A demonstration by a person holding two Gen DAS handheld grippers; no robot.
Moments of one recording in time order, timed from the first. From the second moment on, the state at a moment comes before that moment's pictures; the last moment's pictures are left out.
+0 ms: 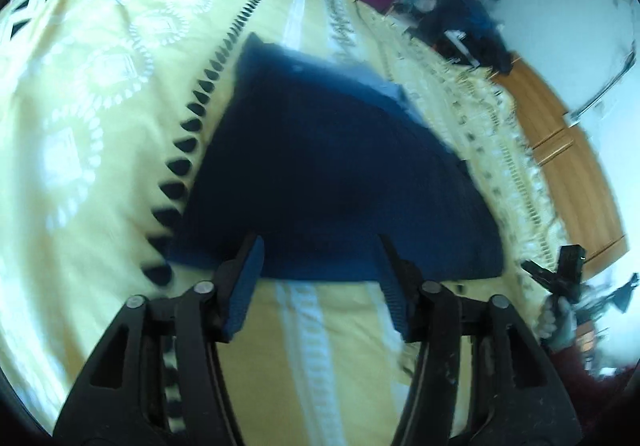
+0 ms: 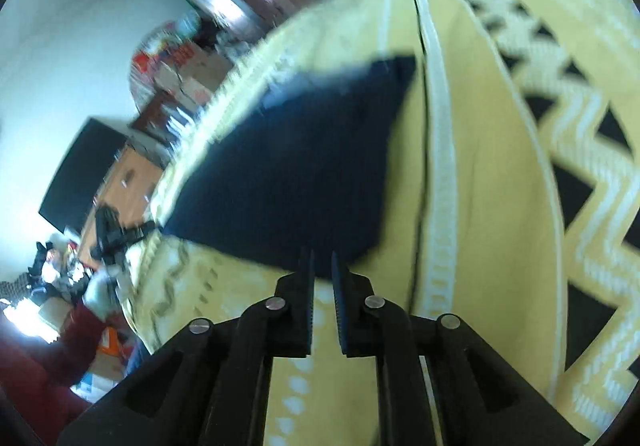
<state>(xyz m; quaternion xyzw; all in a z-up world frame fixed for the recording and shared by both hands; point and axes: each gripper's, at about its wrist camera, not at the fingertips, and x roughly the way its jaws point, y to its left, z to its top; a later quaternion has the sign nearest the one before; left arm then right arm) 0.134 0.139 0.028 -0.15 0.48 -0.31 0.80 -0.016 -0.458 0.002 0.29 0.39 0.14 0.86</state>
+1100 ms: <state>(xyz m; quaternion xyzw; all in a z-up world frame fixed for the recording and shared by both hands) 0.155 0.082 0.038 -0.15 0.35 -0.24 0.89 0.222 -0.226 0.091 0.18 0.45 0.22 0.85</state>
